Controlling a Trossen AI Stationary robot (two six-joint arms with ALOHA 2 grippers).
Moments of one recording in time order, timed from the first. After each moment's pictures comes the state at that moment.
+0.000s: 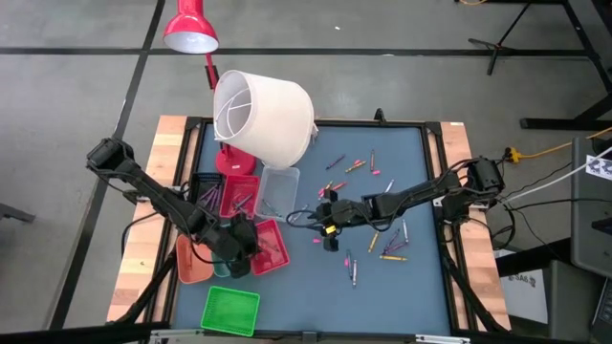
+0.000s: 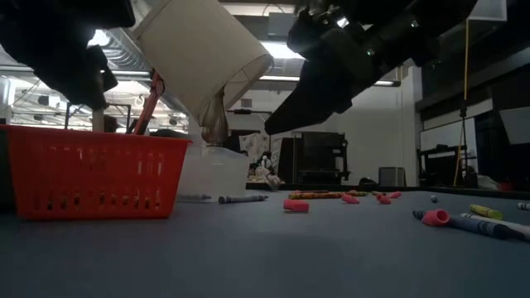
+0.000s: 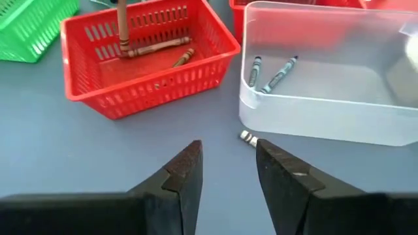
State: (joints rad) left arm -0.56 1.30 0.69 -0.28 -0.32 -0.76; right arm 0.18 1.73 0.91 0.21 0.13 0.09
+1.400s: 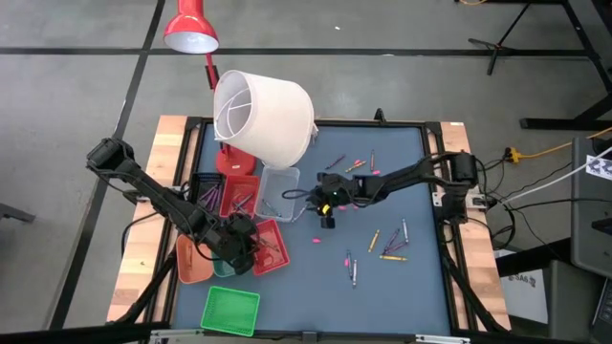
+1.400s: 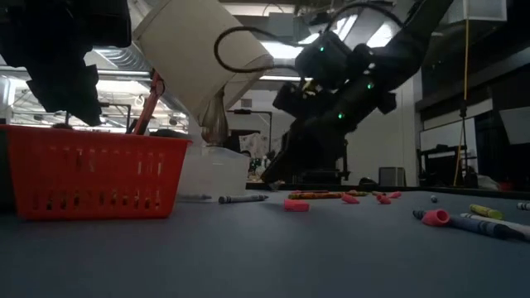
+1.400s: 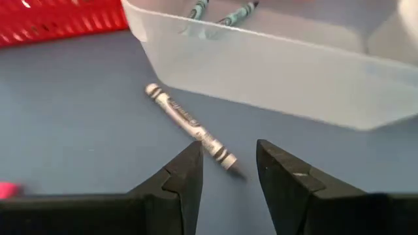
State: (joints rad) left arm -0.56 1.30 0.69 -0.34 -0.33 -1.02; right arm -0.06 1.89 0.91 0.29 -0.09 -0.17
